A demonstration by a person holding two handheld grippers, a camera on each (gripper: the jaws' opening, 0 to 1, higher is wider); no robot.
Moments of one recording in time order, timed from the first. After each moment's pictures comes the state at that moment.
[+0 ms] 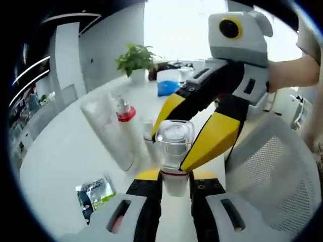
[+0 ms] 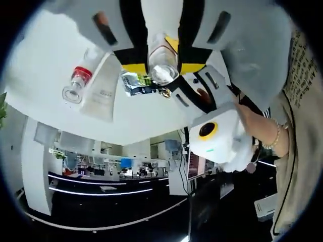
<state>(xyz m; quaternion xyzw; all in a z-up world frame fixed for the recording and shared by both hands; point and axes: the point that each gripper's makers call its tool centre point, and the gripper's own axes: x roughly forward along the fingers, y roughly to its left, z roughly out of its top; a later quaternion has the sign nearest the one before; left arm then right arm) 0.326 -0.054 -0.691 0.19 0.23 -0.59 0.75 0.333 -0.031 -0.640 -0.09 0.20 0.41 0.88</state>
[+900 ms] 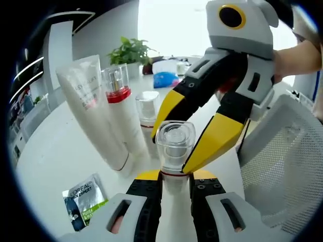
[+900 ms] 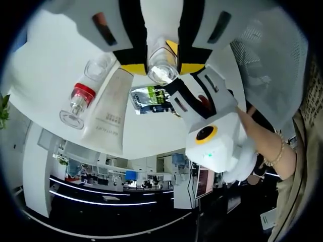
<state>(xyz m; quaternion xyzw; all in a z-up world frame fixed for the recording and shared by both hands) 0.345 -0.069 -0.731 0.19 0.23 -0.62 0.73 0.350 -0.050 -0.678 -0.12 0.23 0.38 0.89</state>
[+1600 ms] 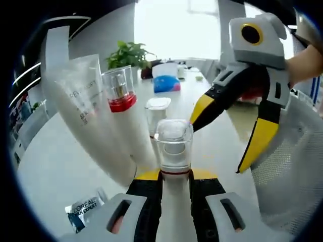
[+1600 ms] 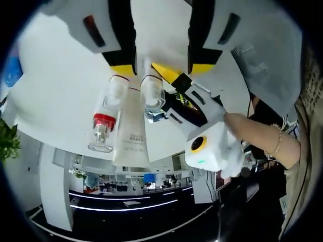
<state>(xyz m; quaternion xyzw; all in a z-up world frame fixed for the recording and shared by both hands) 0.366 -0.092 -0.730 0.19 0.21 -0.62 0.73 0.329 -0.086 -0.691 -0.05 0.26 0.32 0.91</state>
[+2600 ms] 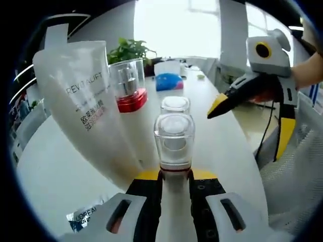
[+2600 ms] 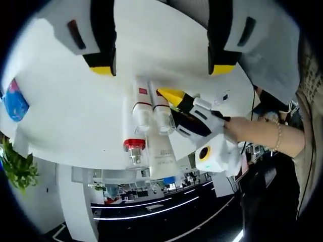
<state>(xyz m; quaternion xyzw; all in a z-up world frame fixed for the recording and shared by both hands) 0.380 -0.096 -0.736 0.19 0.23 -0.63 0.72 0.315 -0.121 -0.701 0.01 0.28 0.26 0.92</state>
